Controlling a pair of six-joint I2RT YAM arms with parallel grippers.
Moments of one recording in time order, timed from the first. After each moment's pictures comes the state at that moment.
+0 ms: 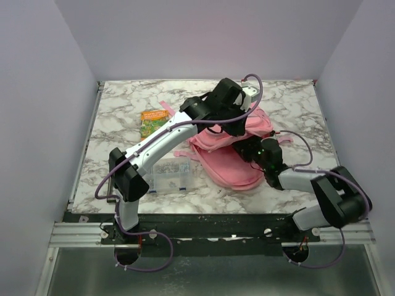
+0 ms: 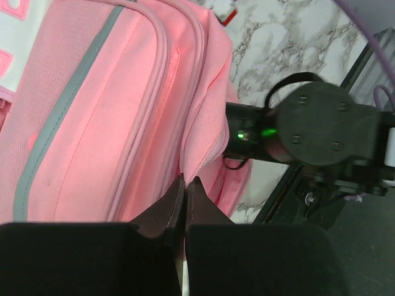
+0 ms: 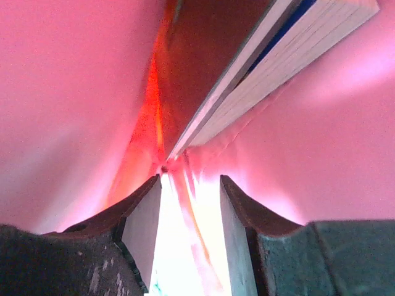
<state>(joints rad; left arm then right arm) -0.87 1.89 2.05 -0.84 0.24 -0.15 0.44 1.54 0.43 0.81 -0.02 1.26</state>
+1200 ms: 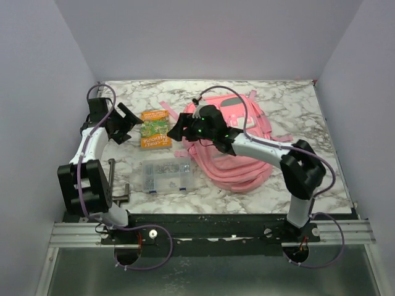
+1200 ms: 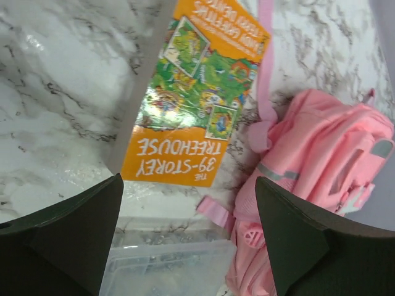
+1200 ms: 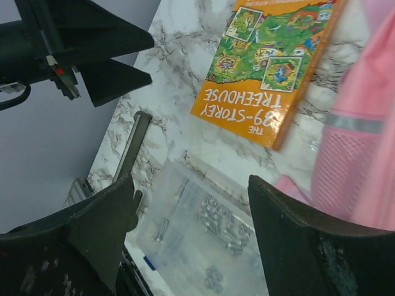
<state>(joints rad) 0.18 1.48 1.10 -0.41 0.39 -0.65 0.78 1.77 1.25 0.17 -0.16 0.66</state>
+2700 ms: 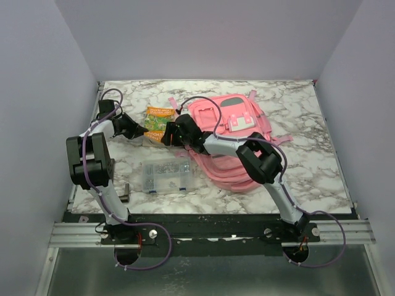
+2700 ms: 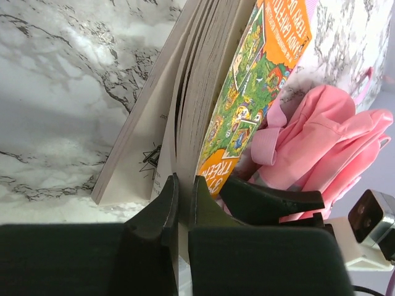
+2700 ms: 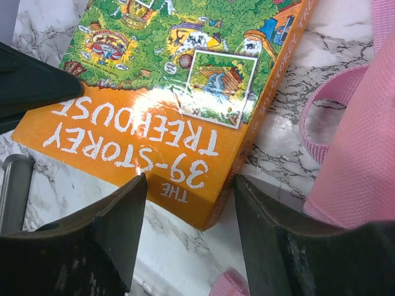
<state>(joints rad) 0.19 1.86 1.19 -0.31 0.57 -0.75 0.86 2.33 1.65 0.16 0.01 0.65</state>
